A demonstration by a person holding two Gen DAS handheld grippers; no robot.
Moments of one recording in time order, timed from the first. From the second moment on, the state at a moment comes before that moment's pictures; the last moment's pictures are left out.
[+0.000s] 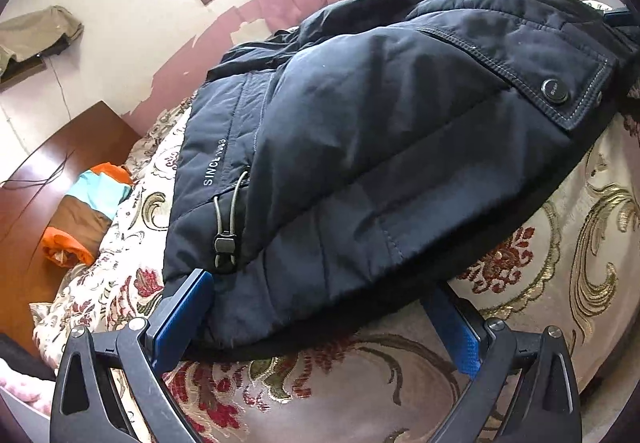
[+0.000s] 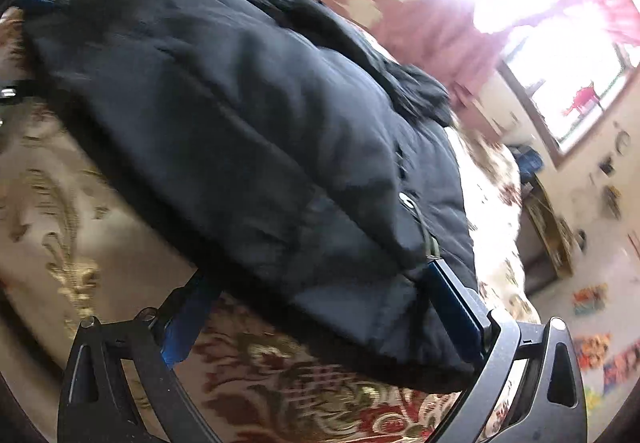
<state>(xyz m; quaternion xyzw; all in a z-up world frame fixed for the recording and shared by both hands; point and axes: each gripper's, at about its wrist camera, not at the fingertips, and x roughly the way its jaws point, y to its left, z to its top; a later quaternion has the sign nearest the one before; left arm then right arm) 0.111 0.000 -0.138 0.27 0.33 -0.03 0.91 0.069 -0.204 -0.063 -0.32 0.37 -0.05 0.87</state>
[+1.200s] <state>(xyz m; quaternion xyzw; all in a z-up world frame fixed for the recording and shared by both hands) 0.095 -0.004 -0.131 0.31 0.24 0.06 0.92 0.028 -0.181 -0.033 -0.35 0.20 -0.10 0.91</state>
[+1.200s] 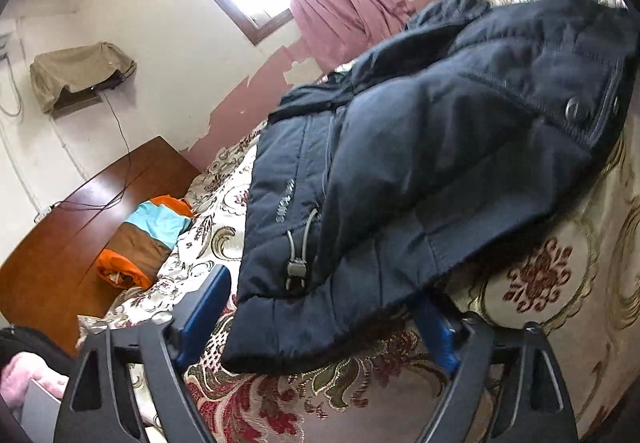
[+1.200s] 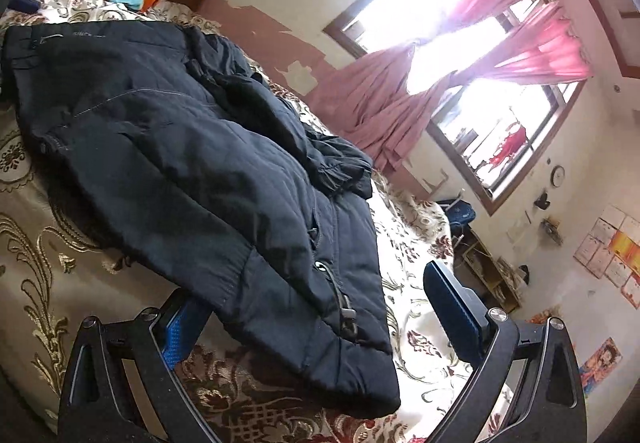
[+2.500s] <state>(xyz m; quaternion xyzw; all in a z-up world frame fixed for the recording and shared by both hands) 0.017 0.024 -0.049 0.24 0.21 0.00 0.95 -0.046 -0.211 0.011 -0.21 0.23 0.02 0.95</state>
